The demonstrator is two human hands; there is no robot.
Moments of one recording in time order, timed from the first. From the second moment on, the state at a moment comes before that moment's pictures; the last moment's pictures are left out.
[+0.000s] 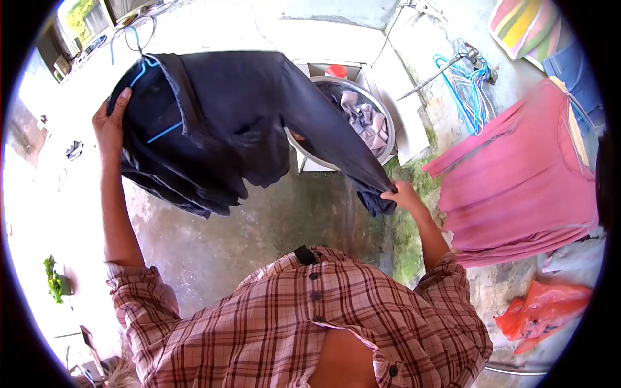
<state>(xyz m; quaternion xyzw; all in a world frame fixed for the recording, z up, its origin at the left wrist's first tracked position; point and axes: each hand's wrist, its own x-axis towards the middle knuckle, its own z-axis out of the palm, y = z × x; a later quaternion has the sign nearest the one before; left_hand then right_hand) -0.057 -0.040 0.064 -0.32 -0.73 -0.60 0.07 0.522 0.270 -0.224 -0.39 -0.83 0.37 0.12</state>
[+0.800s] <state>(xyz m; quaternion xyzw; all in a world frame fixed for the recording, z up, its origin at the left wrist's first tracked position) 0.068 0.002 0.078 -0.60 -0.67 -0.45 -0.03 0.322 0.162 0.081 -0.14 -0.91 0.31 0.26</state>
